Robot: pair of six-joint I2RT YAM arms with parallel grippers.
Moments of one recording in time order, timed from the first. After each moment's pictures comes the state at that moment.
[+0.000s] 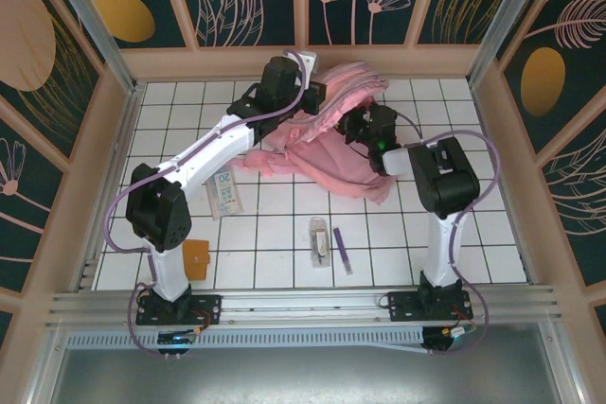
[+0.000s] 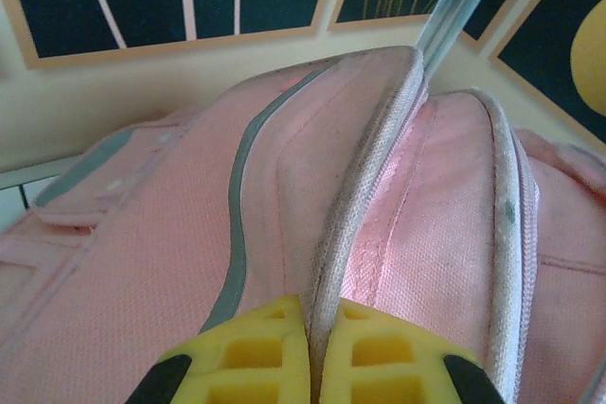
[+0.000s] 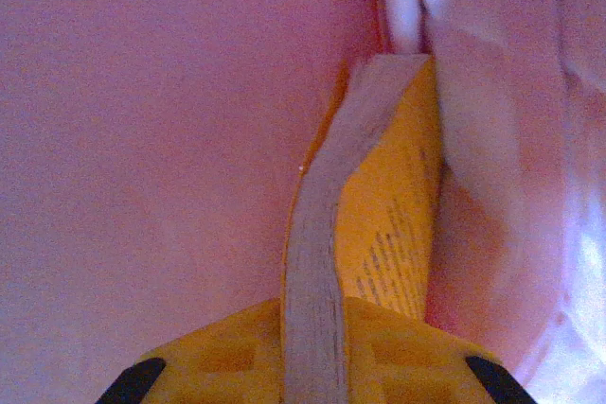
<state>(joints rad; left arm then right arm) -0.63 1.88 1.71 -0.22 0.10 -0.30 0.31 2.09 1.07 0.91 -0.41 1.61</state>
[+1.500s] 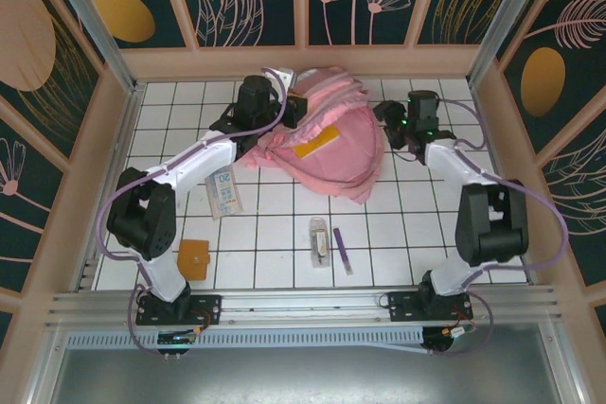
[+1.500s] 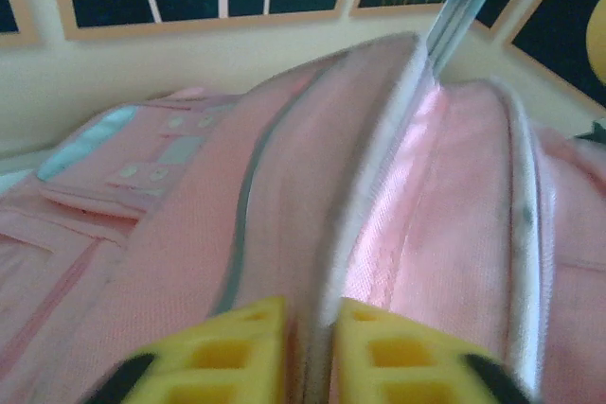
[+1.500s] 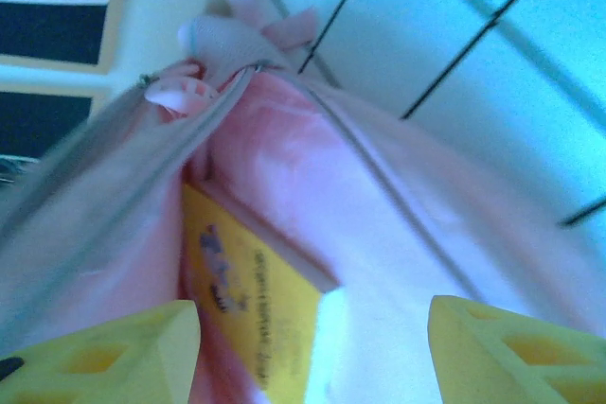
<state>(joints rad) -0.52 1.77 1.35 0.05 0.23 -0.23 0.11 1.56 1.05 -0.15 -0.21 1.05</state>
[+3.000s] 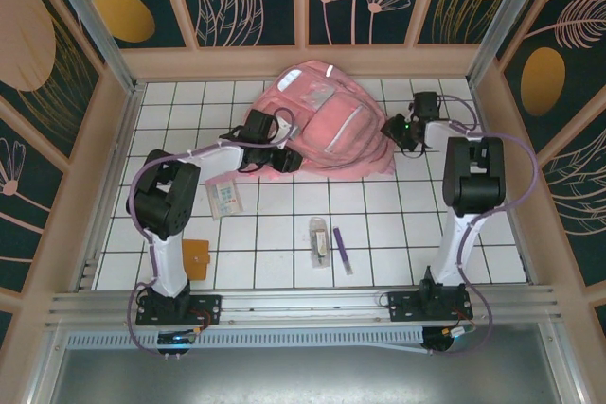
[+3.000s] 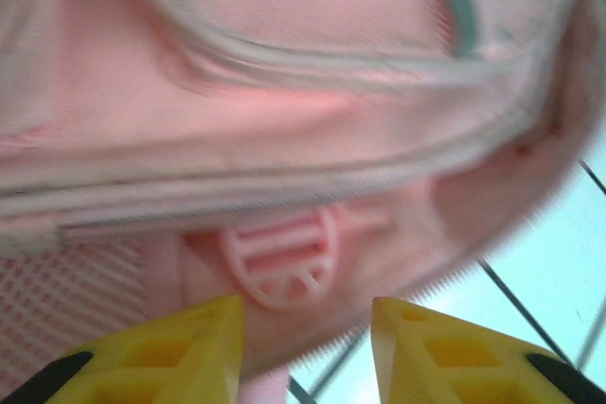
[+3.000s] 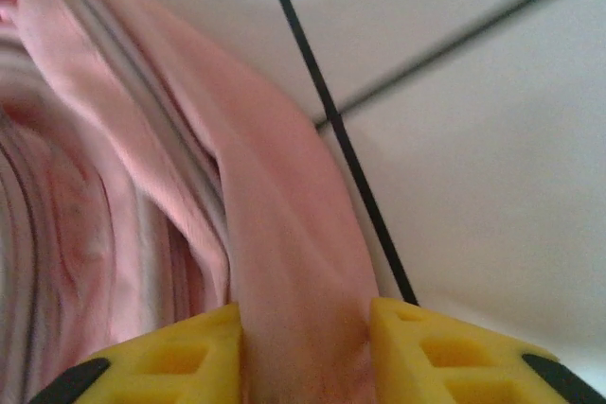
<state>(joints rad) -0.47 1.93 1.24 -0.22 0.48 0.03 0.00 2.06 1.37 -0.25 -0.36 0.60</state>
